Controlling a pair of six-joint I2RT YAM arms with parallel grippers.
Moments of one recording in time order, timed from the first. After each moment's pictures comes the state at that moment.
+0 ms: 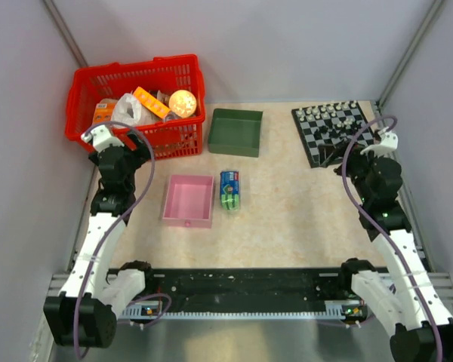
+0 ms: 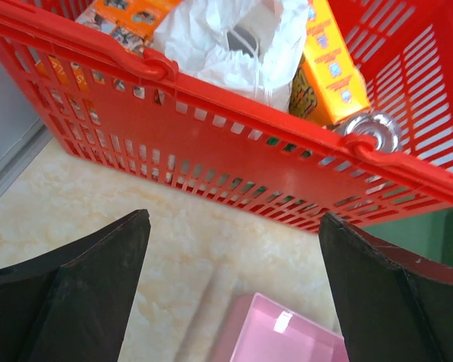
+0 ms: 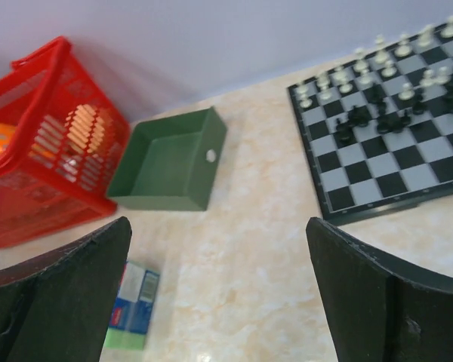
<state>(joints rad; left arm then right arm) -0.04 0.97 0.82 -0.08 -0.30 -0.39 0.12 0.77 0.74 -0.08 0.01 0.43</state>
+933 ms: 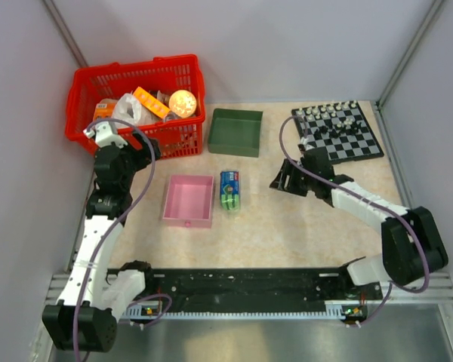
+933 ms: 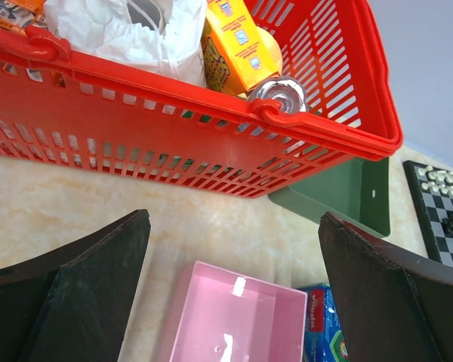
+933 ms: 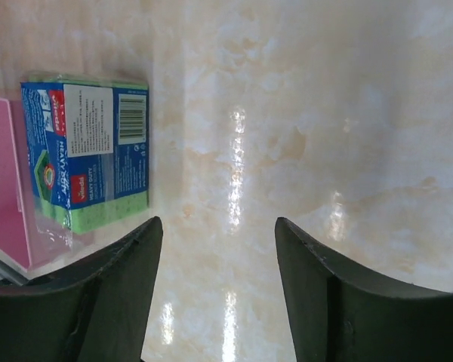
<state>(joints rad) -0.03 0.92 0.86 -0.14 -0.08 -0.46 0.37 1.35 0.76 -0.14 -0.23 0.58</state>
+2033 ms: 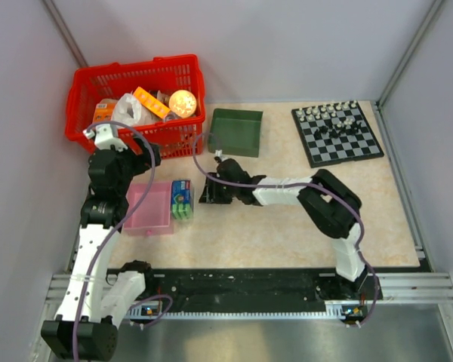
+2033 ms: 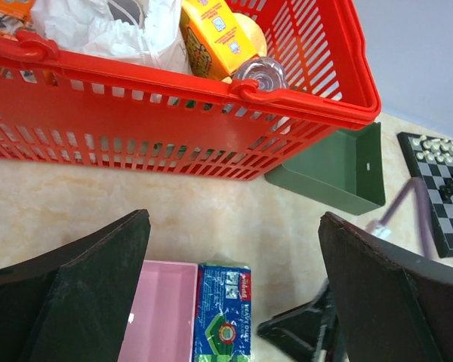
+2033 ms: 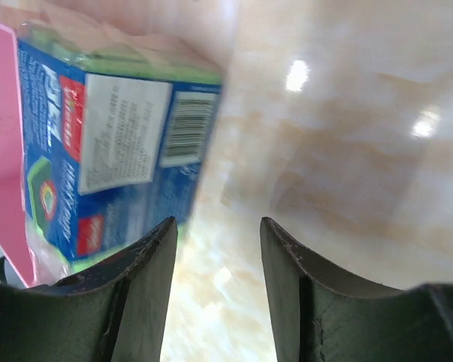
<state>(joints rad) -0.03 0.84 0.89 -0.25 -0.01 -0.39 0.91 2.07 1.30 0.10 -0.16 0.81</state>
